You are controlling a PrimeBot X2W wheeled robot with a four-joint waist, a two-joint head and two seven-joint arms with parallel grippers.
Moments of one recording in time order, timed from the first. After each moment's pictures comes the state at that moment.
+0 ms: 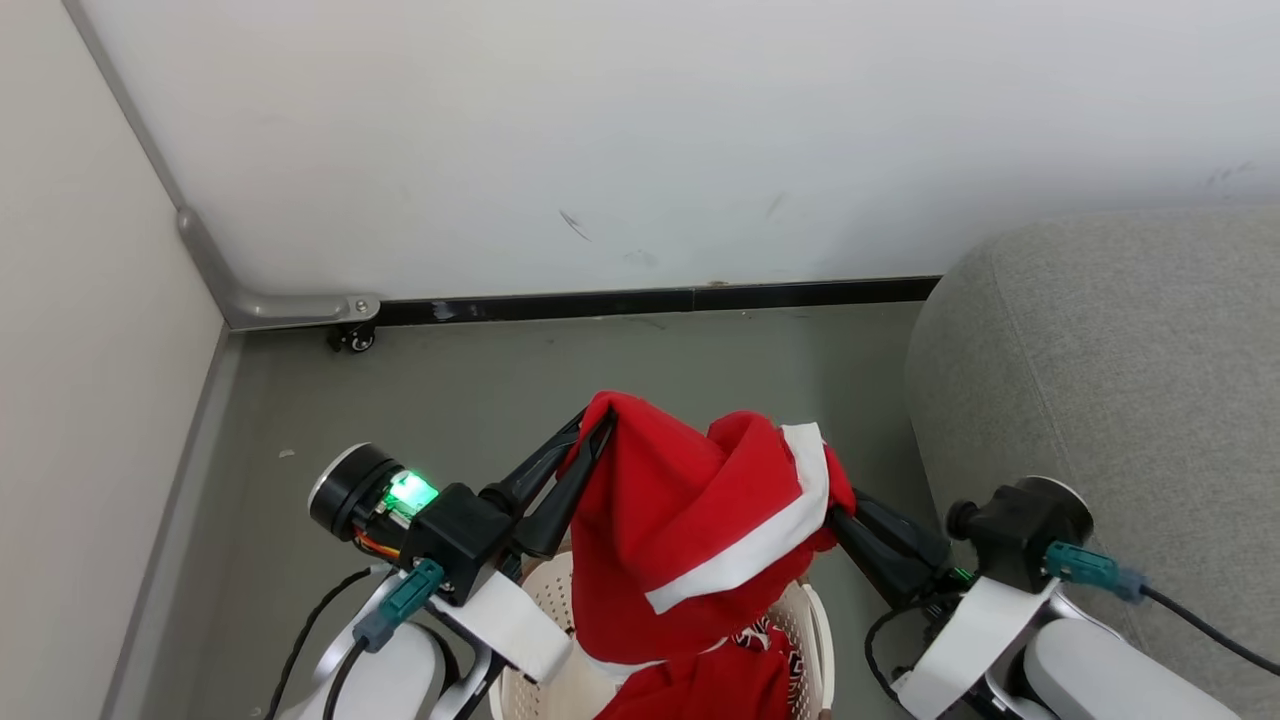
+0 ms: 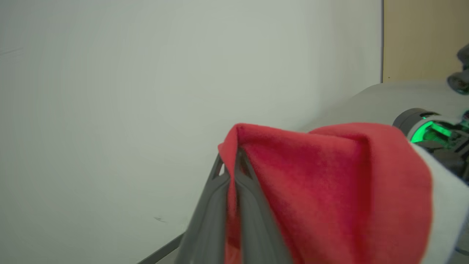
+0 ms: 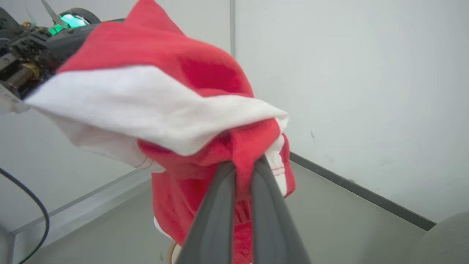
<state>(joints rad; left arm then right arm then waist) -0.35 0.19 -0.50 0.22 -0.15 -0.10 -0.26 -0.37 -0.44 0.77 0.27 0.54 0.12 -0.21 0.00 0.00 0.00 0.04</state>
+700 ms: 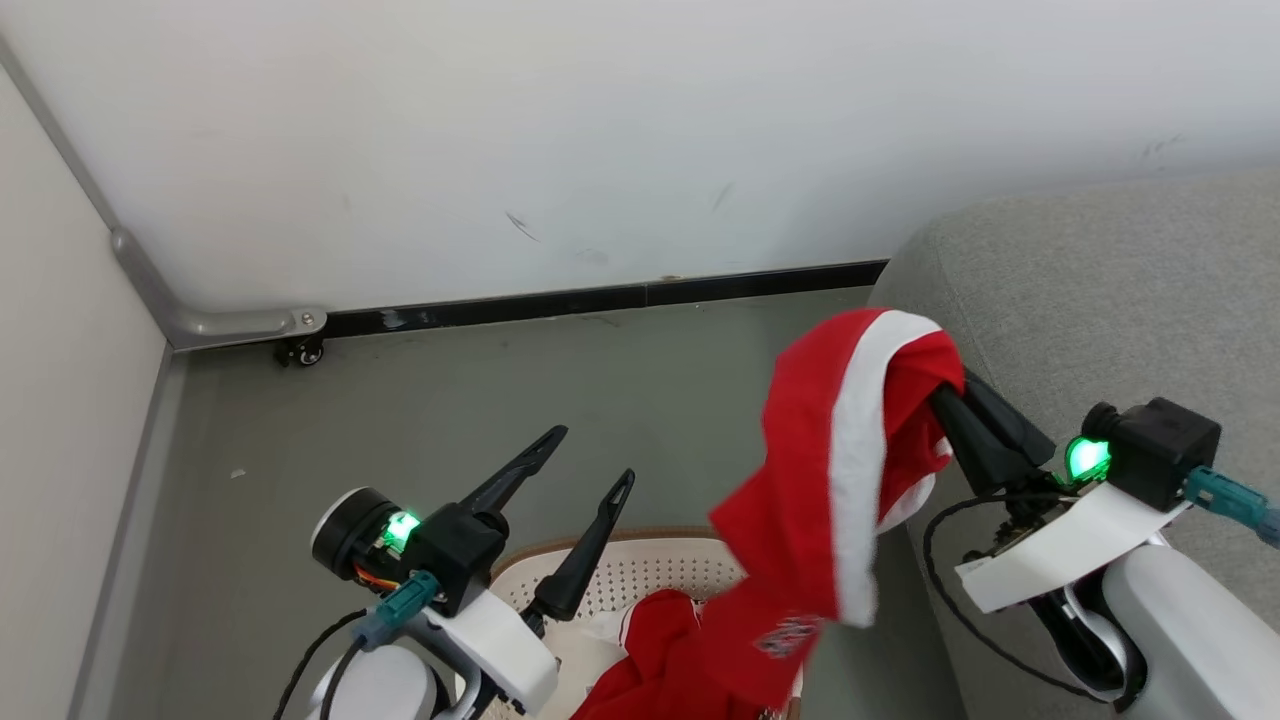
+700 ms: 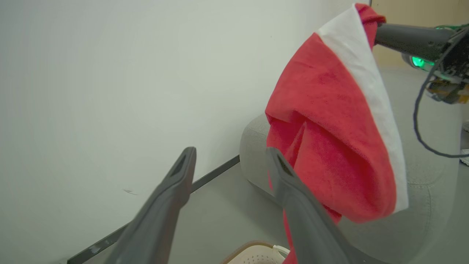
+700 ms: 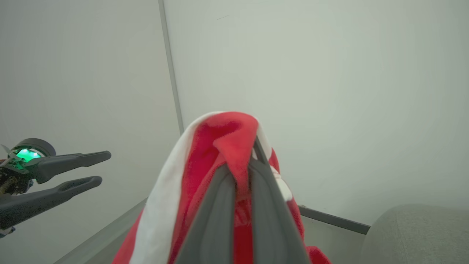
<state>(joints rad) -0.33 0.20 -0.53 0.33 -0.22 -0.12 -0.26 -0.35 -0.42 0.49 0.23 0.57 0.12 -0.24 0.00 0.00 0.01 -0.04</state>
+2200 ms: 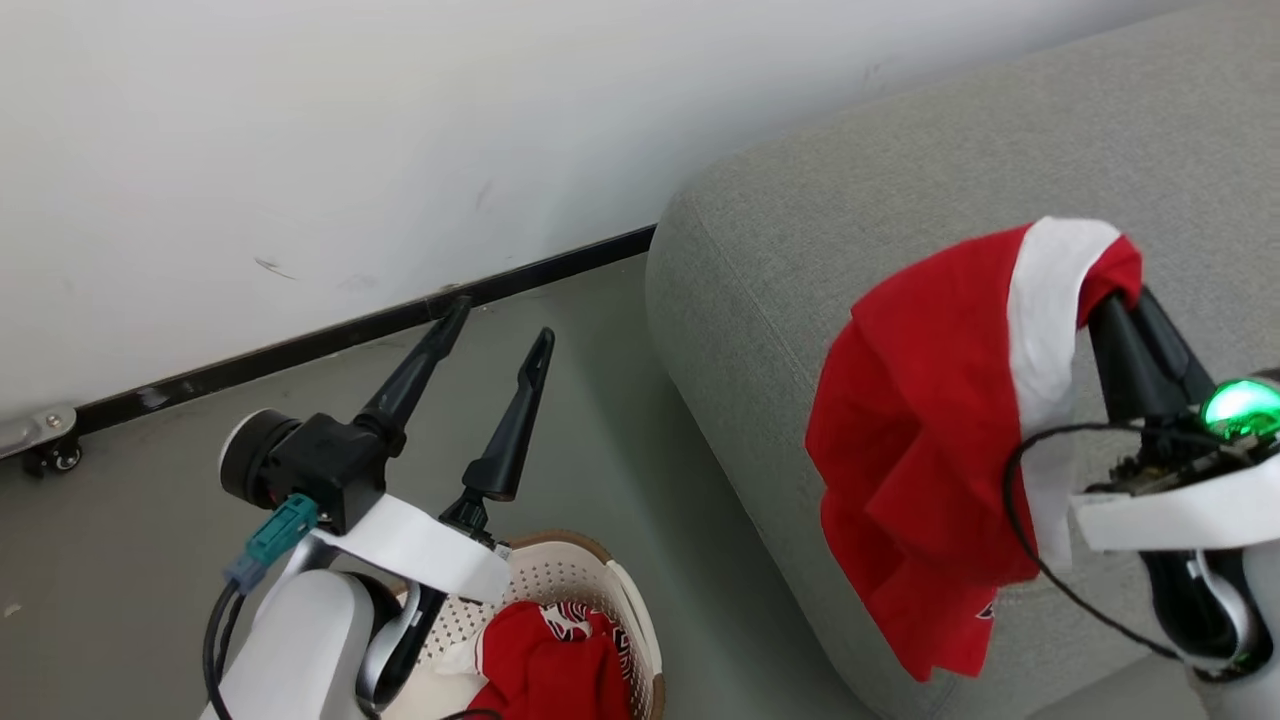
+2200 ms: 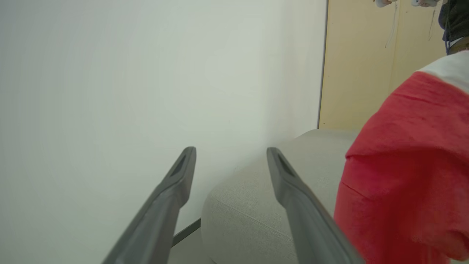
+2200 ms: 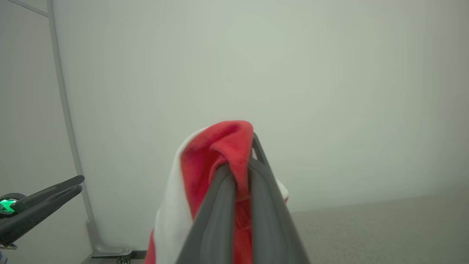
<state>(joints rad) -0.37 0.16 -0.35 0.23 -0.28 -0.11 -0.26 -0.21 -0.35 0.16 -0.04 0.56 0.12 -0.17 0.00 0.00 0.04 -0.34</state>
